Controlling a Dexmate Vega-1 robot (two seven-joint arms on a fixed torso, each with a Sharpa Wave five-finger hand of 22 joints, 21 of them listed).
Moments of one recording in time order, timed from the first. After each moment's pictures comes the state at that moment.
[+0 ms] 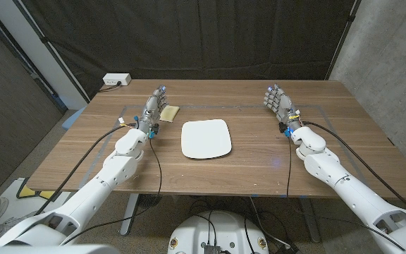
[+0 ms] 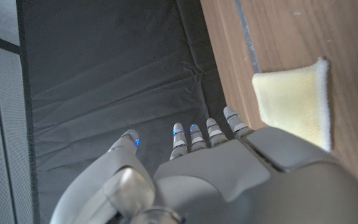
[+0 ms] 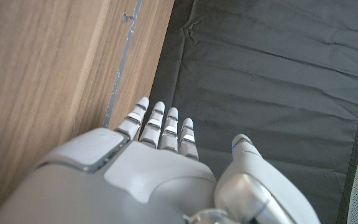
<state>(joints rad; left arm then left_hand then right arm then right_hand) 0.86 0.49 0.36 -1.30 -0.62 -0.36 0.02 0.33 0.16 0.37 0.07 0.24 -0.13 -0.09 0.33 0.25 -0.13 -0.01 0.27 0.25 -0.06 0.04 0.21 0.23 -0.14 0.11 0.54 0.19 -0.85 -0.51 -0.37 -1.31 0.64 0.30 0.01 0.24 0.12 0.33 -0.02 0.18 0.13 0.01 0.21 0.19 0.16 0.09 0.25 0.19 0.18 0.07 0.20 0.18 0.11 0.13 0.28 0.20</state>
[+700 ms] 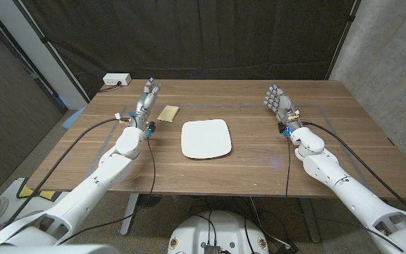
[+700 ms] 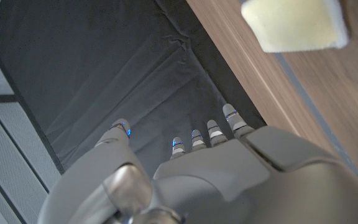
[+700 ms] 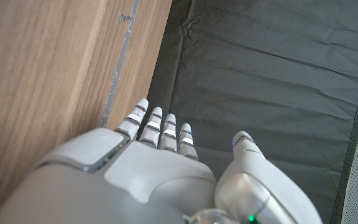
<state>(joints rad) 0.87 0.56 0.38 -1.39 -0.26 -0.28 0.32 0.37 0.05 0.36 0.03 0.20 -0.15 -0.16 0.28 0.20 -0.12 -0.03 0.24 0.21 -0.08 0.04 0.21 0.21 -0.11 0.10 0.52 0.19 -0.86 -0.50 -0.37 -1.32 0.63 0.31 0.00 0.25 0.12 0.34 -0.03 0.18 0.09 -0.01 0.19 0.19 0.11 0.08 0.22 0.19 0.13 0.09 0.18 0.18 0.08 0.13 0.27 0.21</state>
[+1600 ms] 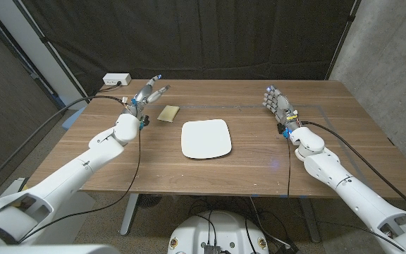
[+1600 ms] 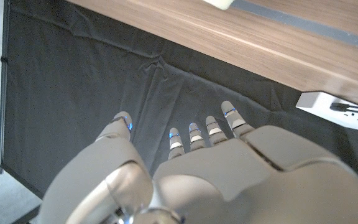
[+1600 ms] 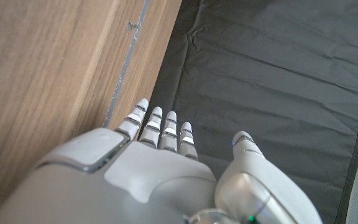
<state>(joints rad) 0.73 0.72 0.51 -1.43 0.08 -0.05 0.34 0.42 0.07 0.38 0.00 0.20 -0.02 -0.15 0.31 0.19 -0.02 -0.05 0.26 0.20 -0.03 0.01 0.22 0.20 -0.08 0.08 0.52 0.19 -0.87 -0.55 -0.39 -1.40 0.58 0.23 -0.05 0.25 0.12 0.34 -0.03 0.18 0.11 -0.01 0.20 0.19 0.15 0.09 0.23 0.19 0.13 0.09 0.18 0.18 0.08 0.13 0.27 0.21</state>
